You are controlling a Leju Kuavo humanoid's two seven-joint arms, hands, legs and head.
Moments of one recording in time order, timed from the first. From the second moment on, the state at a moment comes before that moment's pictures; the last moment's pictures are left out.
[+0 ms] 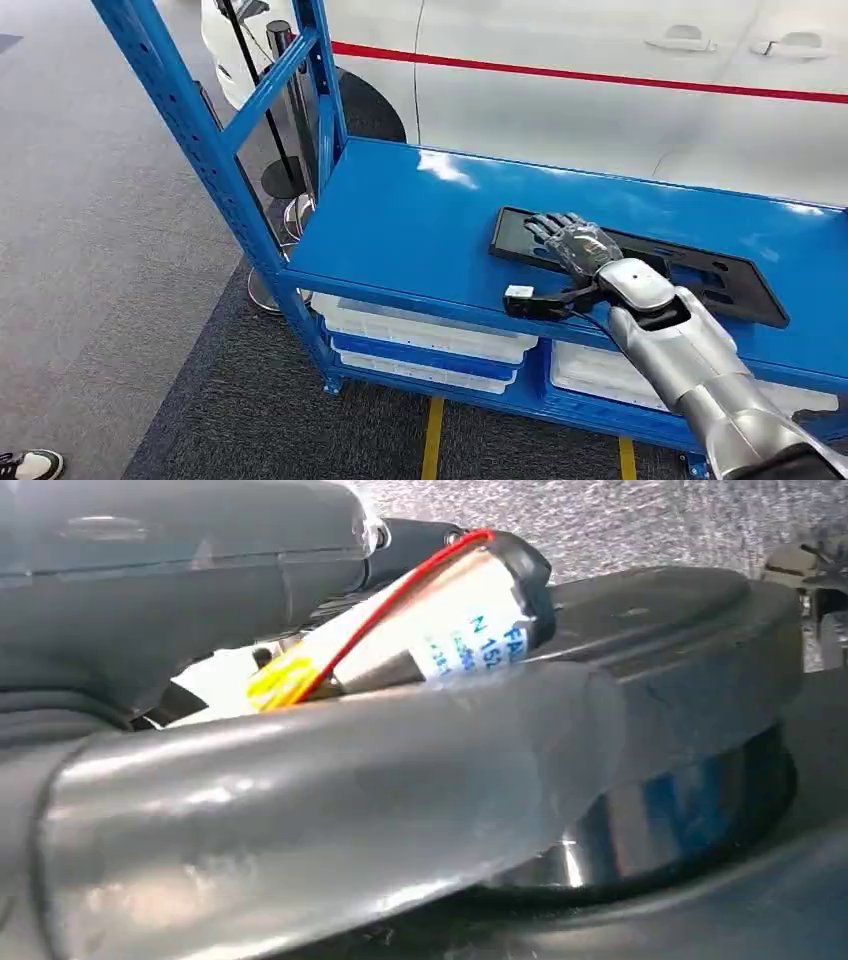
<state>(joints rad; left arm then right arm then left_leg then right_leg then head) -0.14 -0.05 -1.43 0.06 1.51 0.13 0.17 -0.93 -0.11 0.83 -0.45 1.13 0.03 -0.34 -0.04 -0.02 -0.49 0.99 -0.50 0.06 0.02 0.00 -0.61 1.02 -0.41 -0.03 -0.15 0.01</state>
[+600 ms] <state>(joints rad) -0.13 -0.06 -1.46 0.06 1.54 0.13 0.11 -0.85 -0.02 0.84 -0.47 1.23 -0.18 -0.01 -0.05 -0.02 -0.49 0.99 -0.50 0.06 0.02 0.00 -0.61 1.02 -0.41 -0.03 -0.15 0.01</state>
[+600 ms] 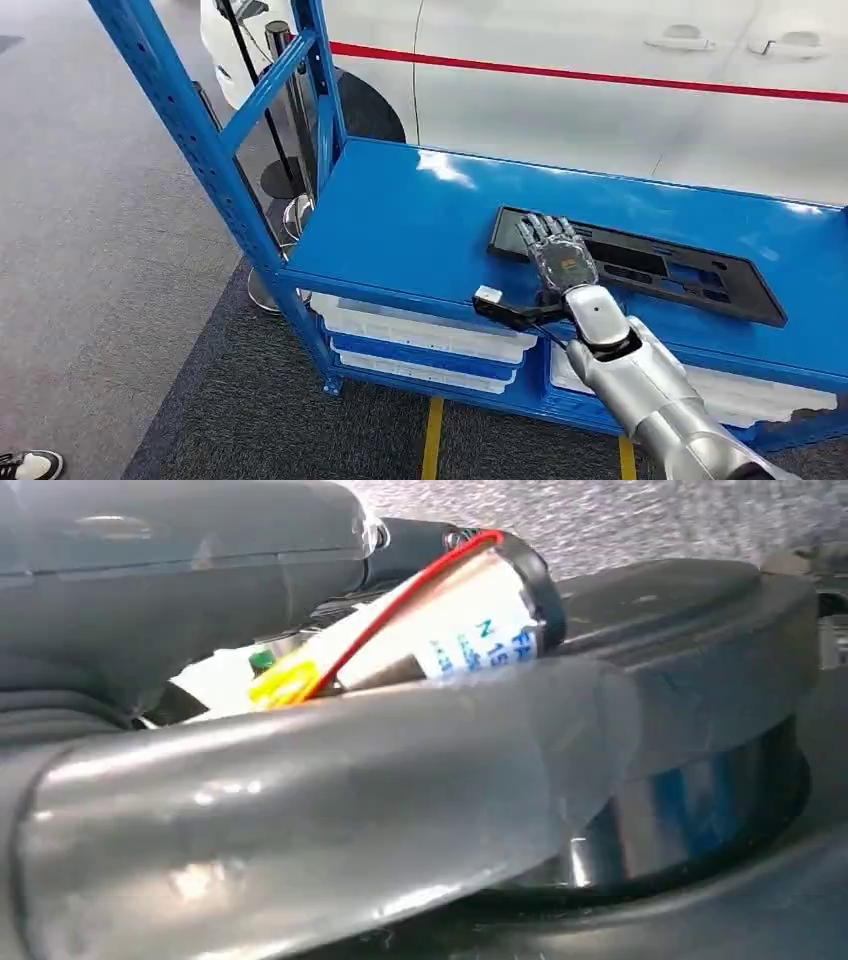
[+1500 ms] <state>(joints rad) -0.13 -0.06 -1.47 0.06 1.56 0.13 0.08 -0.78 0.02 0.52 -0.54 1.43 -0.11 0.00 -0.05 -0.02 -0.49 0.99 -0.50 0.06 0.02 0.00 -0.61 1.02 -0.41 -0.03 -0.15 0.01</state>
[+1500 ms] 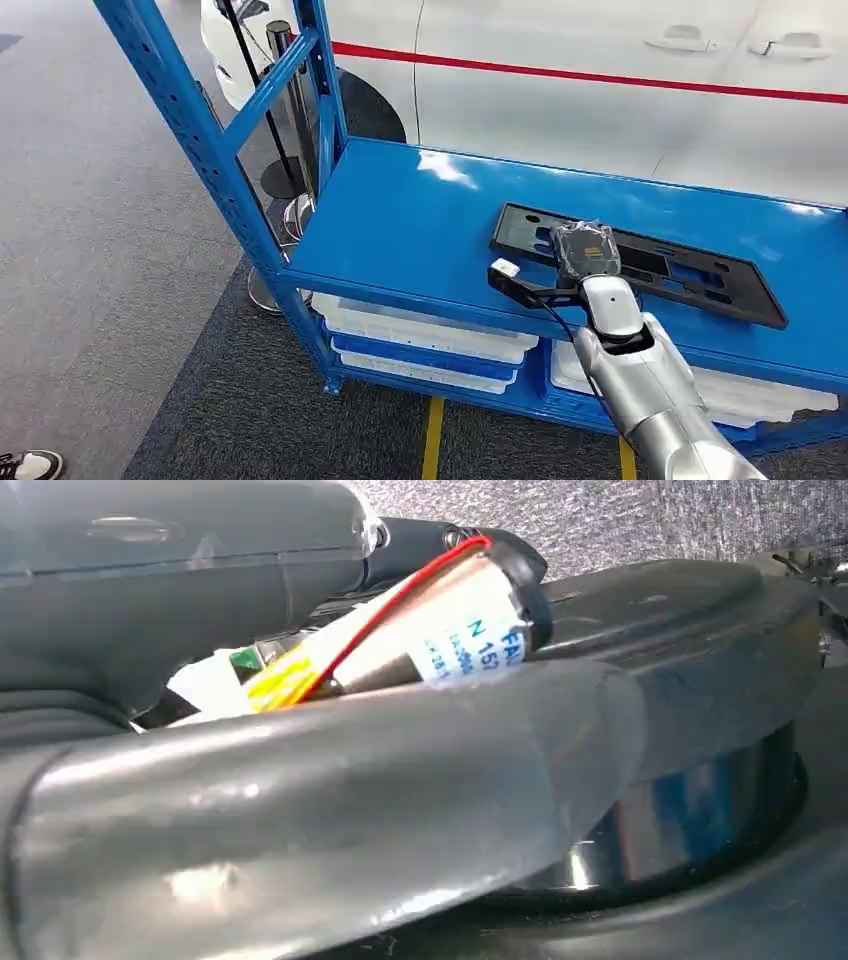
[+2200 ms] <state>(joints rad) -0.14 -0.06 -1.47 0.06 1.56 0.14 0.13 -0.75 0.03 0.50 -0.49 1.38 -0.04 -0.26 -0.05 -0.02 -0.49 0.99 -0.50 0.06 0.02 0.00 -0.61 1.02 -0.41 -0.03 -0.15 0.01</state>
